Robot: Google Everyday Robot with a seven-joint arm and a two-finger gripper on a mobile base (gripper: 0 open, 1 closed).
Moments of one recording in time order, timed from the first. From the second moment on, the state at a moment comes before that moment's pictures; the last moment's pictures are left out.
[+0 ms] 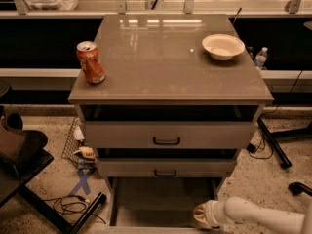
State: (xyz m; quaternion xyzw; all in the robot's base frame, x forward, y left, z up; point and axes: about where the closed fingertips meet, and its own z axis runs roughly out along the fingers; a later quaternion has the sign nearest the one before) arm 0.449 -0.195 0.229 -0.67 0.69 0.09 0.26
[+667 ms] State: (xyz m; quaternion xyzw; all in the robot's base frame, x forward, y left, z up) arm 0.467 -0.172 0.169 -0.69 0.69 0.07 0.20
